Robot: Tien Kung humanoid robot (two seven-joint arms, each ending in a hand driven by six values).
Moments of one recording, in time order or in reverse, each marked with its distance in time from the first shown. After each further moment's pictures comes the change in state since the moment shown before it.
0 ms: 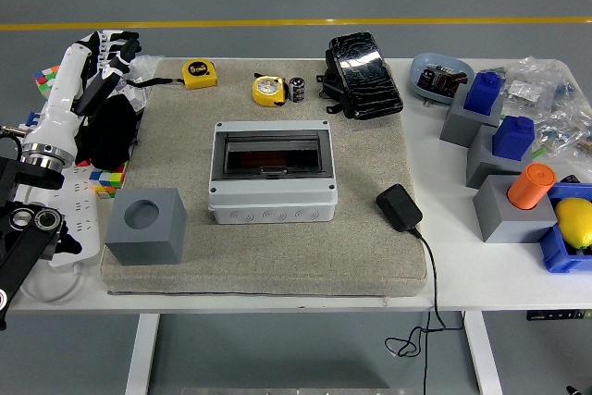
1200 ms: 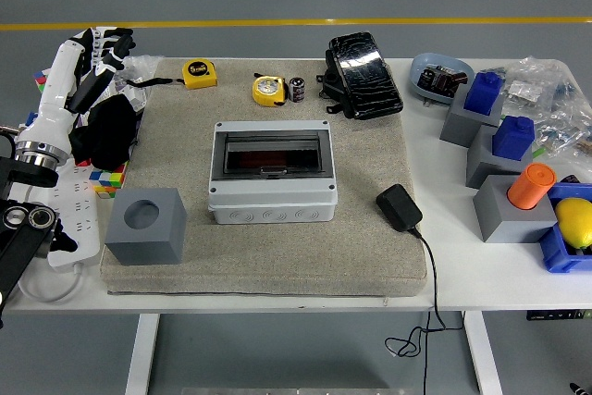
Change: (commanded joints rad) left arm 0.002 0.001 -0.029 -0.007 0.003 -0.012 0.001; right arm 0.012 -0.013 -0.007 0.000 0.002 -0.003 -0.006
